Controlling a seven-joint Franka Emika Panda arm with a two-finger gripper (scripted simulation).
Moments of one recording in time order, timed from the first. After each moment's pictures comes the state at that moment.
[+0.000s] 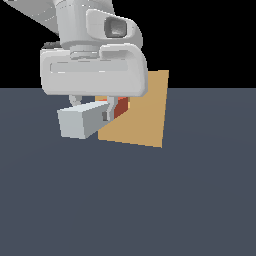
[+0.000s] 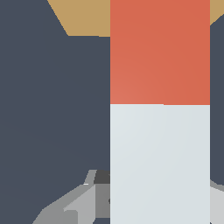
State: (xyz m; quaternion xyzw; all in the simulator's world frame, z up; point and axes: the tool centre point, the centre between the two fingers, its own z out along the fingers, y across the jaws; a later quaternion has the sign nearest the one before) arm -0.065 -0.052 0.144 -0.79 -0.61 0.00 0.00
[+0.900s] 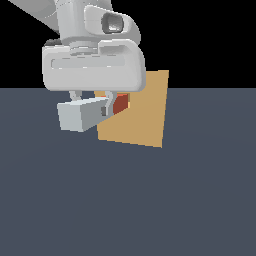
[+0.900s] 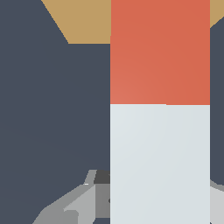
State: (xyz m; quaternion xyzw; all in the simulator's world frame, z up) arm -0.068 -0.043 0.152 -0.80 -0.60 0.00 0.00
